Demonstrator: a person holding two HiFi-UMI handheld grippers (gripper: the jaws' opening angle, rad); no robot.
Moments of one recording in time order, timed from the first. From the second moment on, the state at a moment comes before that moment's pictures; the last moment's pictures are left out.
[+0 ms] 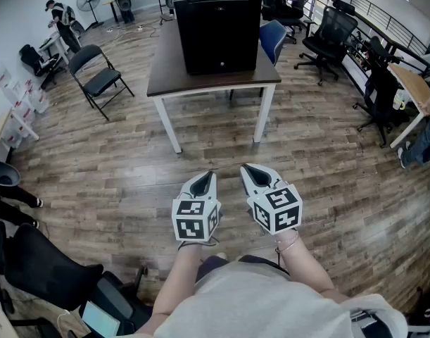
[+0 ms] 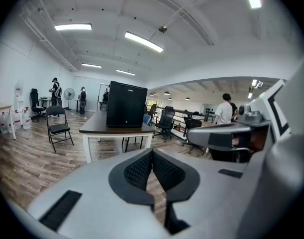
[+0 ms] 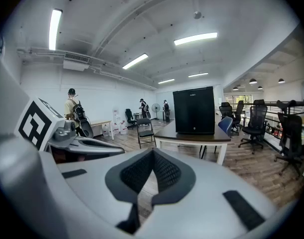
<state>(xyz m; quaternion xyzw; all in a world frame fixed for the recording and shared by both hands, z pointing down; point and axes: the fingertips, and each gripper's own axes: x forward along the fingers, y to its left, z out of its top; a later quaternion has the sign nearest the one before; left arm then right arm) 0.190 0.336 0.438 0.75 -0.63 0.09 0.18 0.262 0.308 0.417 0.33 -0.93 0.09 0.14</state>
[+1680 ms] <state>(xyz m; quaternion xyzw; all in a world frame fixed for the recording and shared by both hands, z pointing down) 0.086 0.211 0.470 0.73 -0.64 0.08 0.22 0.169 0.183 0.447 0.31 -0.94 0.10 0.12</state>
